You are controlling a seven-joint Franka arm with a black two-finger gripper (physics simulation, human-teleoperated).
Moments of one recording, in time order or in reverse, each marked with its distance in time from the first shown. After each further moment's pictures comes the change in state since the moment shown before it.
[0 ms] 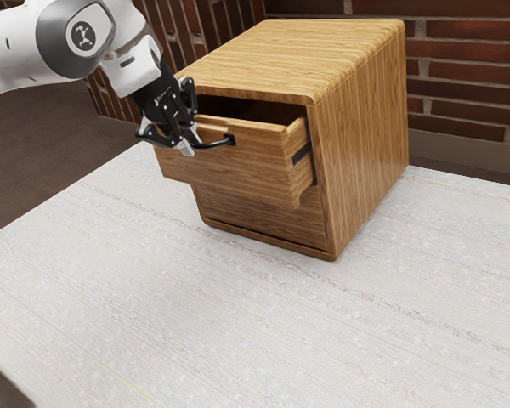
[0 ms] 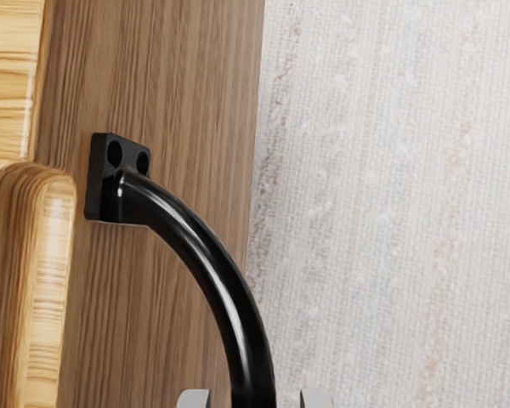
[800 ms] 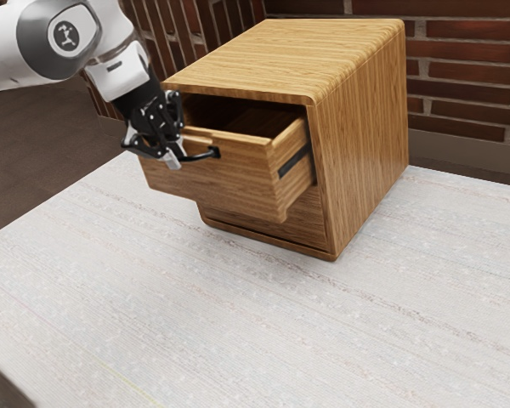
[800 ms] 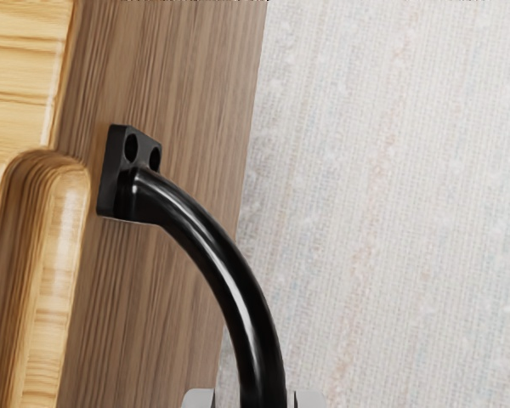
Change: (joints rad) arm 0.007 -0.074 0.006 -0.081 -0.009 -0.067 -0.054
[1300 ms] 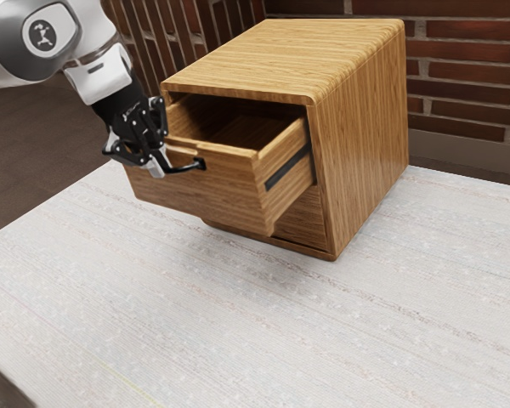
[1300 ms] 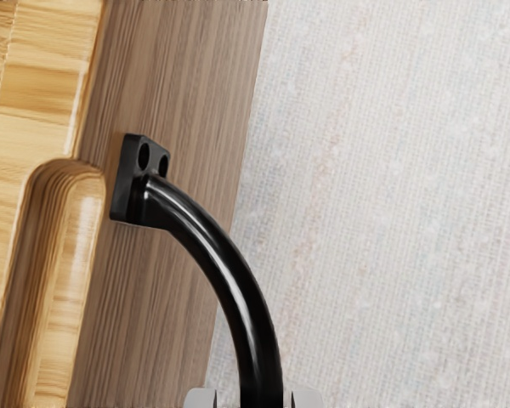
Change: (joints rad) arm 0.003 -0.100 0.007 -0.101 0.001 -0.036 -0.030
